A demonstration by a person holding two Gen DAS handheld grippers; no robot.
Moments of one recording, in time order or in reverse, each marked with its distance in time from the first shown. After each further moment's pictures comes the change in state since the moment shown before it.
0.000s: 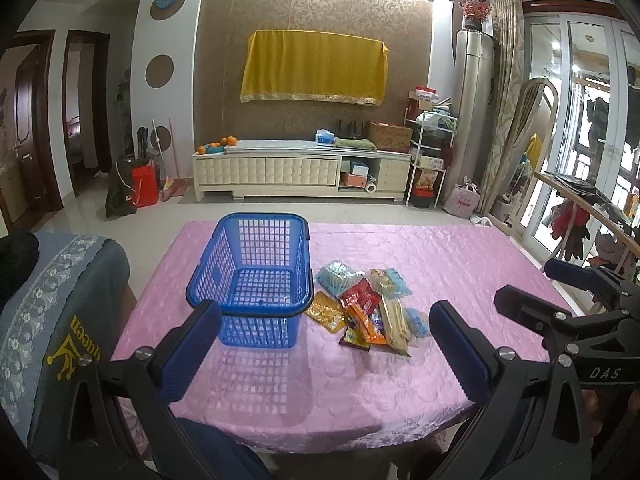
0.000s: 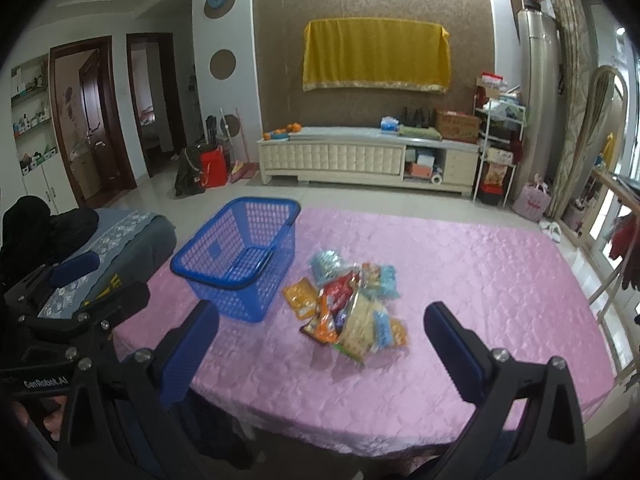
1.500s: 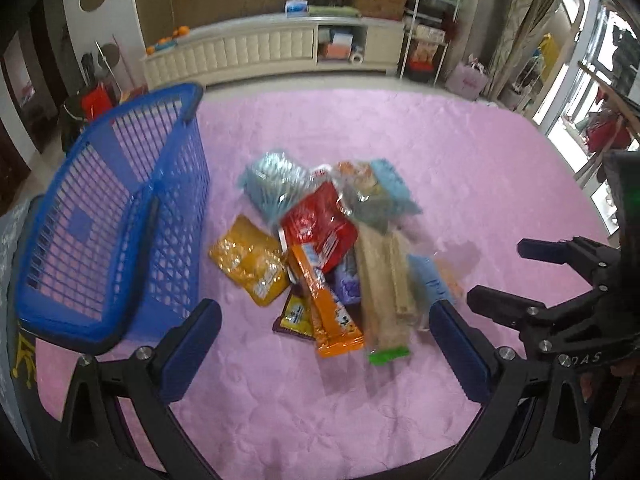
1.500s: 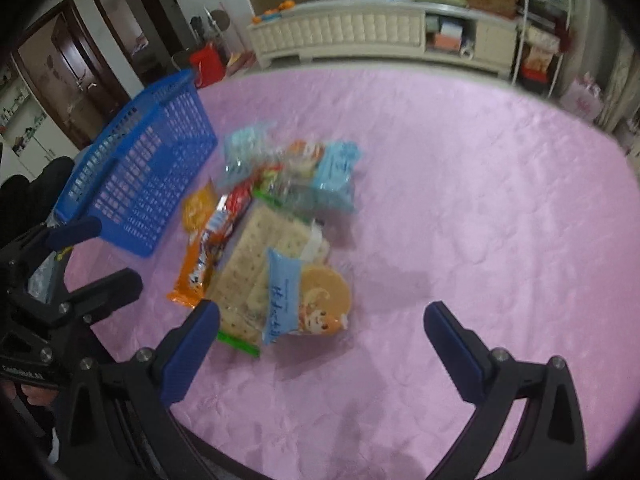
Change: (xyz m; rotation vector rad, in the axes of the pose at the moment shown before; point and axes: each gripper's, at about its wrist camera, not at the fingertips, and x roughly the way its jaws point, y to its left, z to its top) left arm 0.241 -0.072 -0.030 0.066 0.504 -0.020; right arm 0.228 -0.147 -0.051 0.070 0.503 0.190
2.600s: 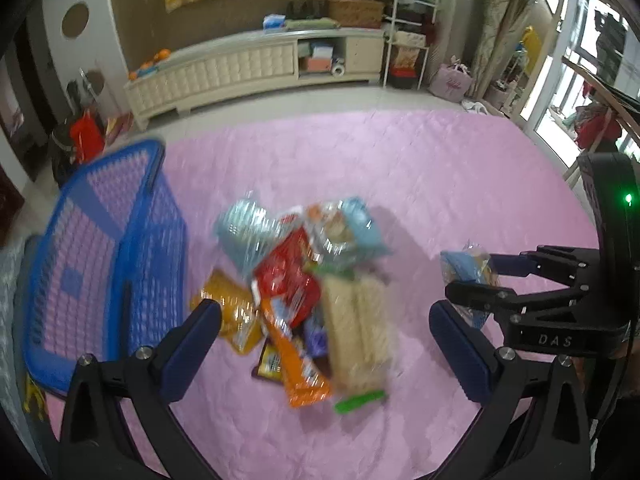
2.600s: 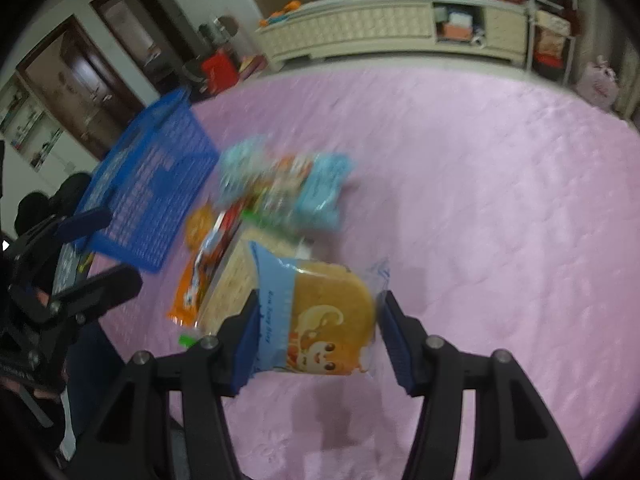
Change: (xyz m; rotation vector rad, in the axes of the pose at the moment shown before) left arm -0.005 -0.036 0.050 0.086 -0.062 -0.010; right arm -0.017 -0.047 0.025 0.026 -0.028 0.064
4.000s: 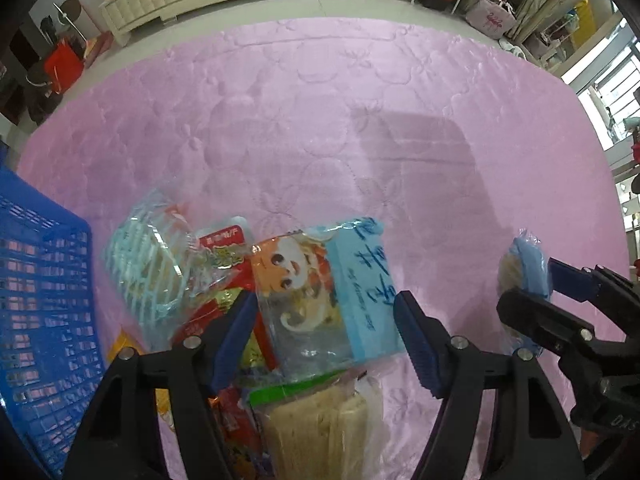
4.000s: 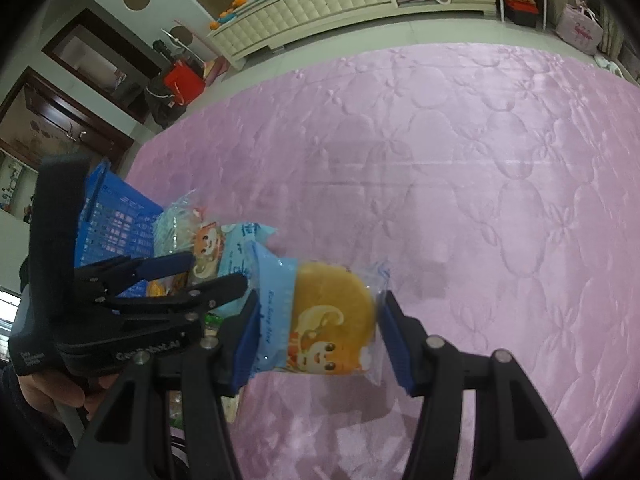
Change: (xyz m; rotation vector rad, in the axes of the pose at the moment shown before) left arm 0.181 -0.020 0.081 -0.125 0.403 -0.031; right arm 0.049 -0.073 0.066 0.172 0.109 0.047
